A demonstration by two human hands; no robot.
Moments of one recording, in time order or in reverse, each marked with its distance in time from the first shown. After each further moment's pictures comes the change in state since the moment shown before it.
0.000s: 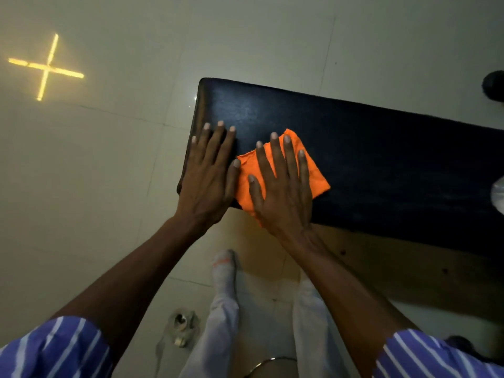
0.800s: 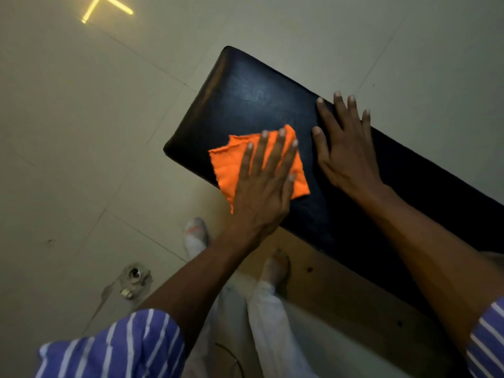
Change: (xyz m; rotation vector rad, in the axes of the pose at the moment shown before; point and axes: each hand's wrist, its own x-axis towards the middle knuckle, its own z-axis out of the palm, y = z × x) left_hand -0.001 0.123 0.103 0.181 0.216 -0.174; right_hand 0.103 0.134 -0.055 0.055 -0.265 -0.215
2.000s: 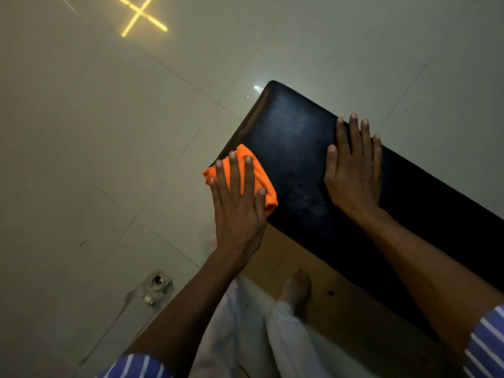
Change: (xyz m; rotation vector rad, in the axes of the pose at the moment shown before) left_hand -0.023 -0.081 -0.052 0.037 -0.160 -0.450; right_hand 0.030 -0.058 0.032 -0.091 0.078 0.085
